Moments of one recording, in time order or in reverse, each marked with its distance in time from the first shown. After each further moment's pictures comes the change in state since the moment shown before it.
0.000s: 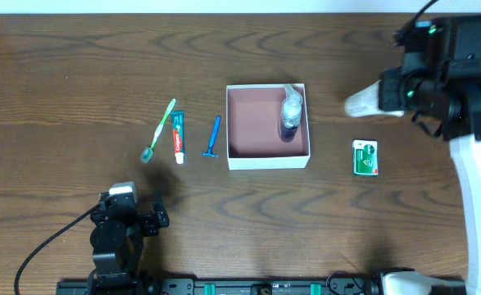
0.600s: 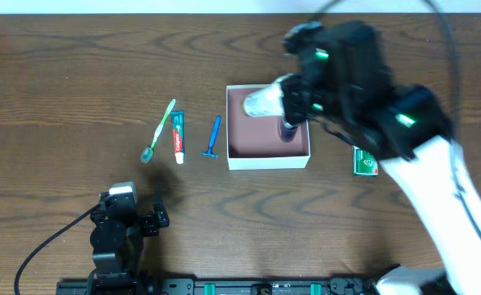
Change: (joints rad) left arm 0.000 0.000 0.000 0.000 0.000 0.000; right arm 0.441 0.135 0.084 0.175 -0.016 0.143
